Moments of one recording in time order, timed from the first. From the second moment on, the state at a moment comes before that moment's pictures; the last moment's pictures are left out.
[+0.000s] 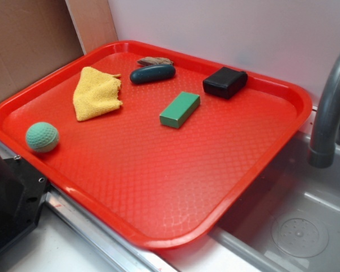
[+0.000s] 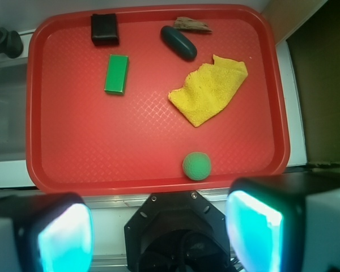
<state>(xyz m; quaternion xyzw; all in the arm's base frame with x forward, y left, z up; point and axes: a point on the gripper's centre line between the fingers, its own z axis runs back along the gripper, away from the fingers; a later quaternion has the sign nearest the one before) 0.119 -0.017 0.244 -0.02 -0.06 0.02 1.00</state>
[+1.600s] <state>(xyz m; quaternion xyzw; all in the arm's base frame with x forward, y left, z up) 0.276 -0.077 0.023 -0.06 -0.01 0.07 1.00</state>
